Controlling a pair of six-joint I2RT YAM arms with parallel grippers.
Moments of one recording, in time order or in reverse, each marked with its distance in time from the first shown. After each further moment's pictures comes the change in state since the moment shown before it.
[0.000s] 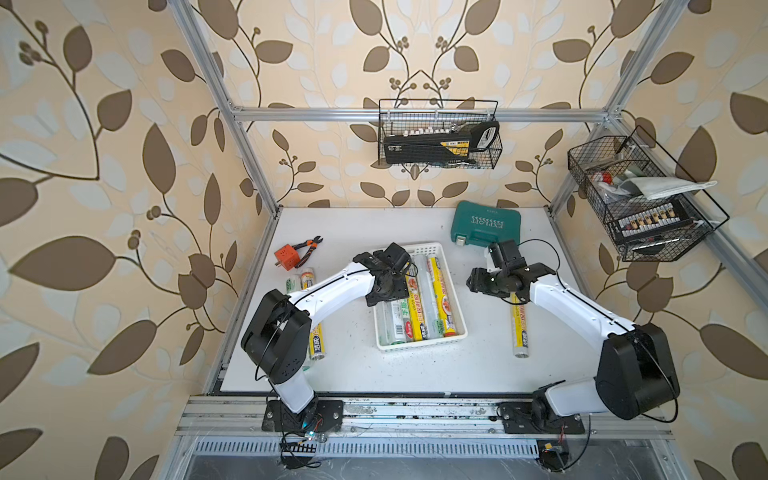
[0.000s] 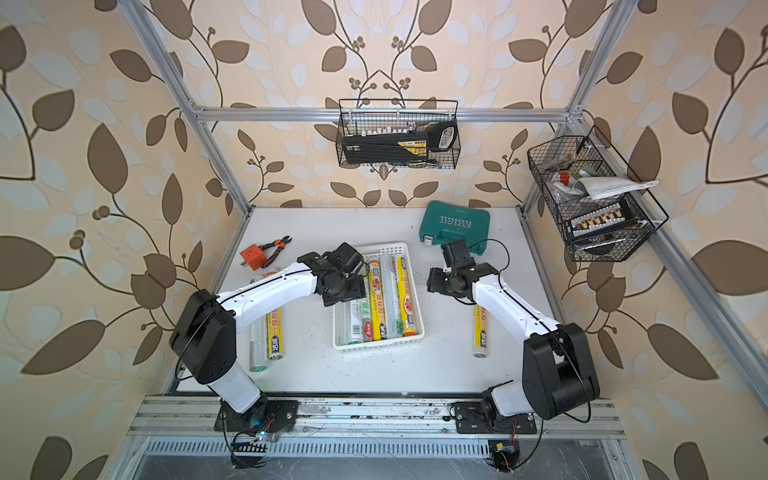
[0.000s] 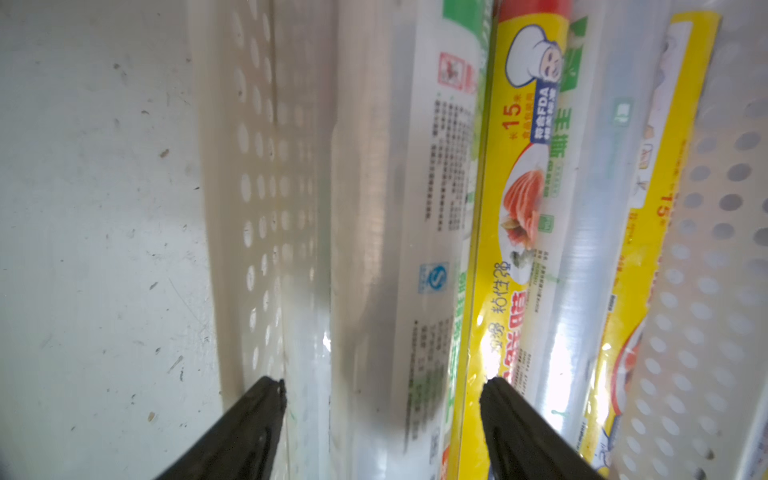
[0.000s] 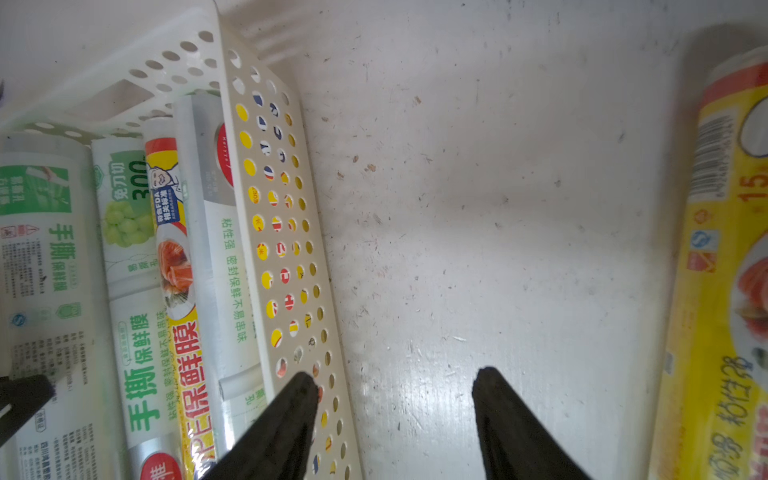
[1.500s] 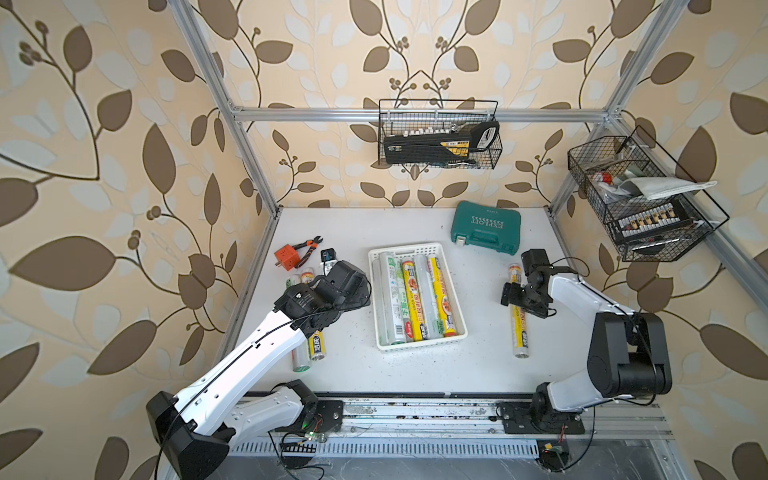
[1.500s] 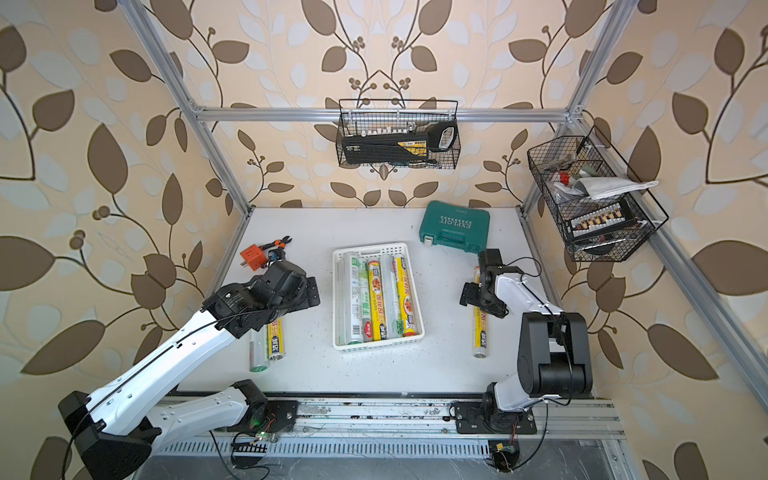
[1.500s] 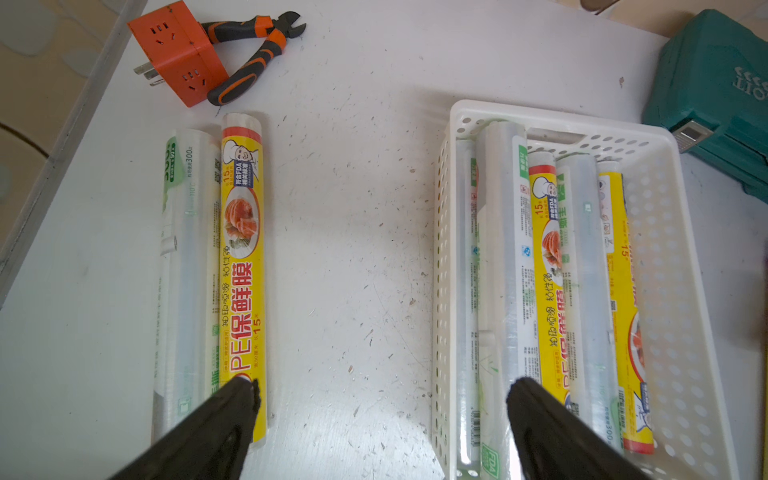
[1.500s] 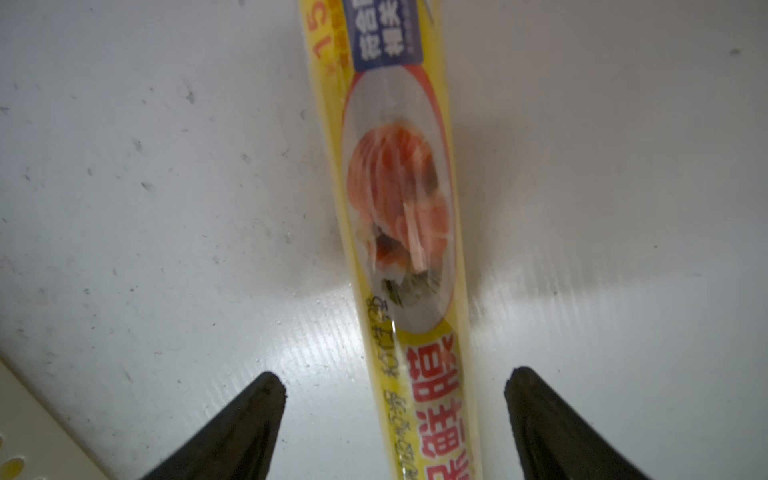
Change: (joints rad) left arm 0.003 -0.588 -0.184 -0.187 -0.324 0.070; right arm -0.327 0.119 -0.069 -0.145 0.067 -0.124
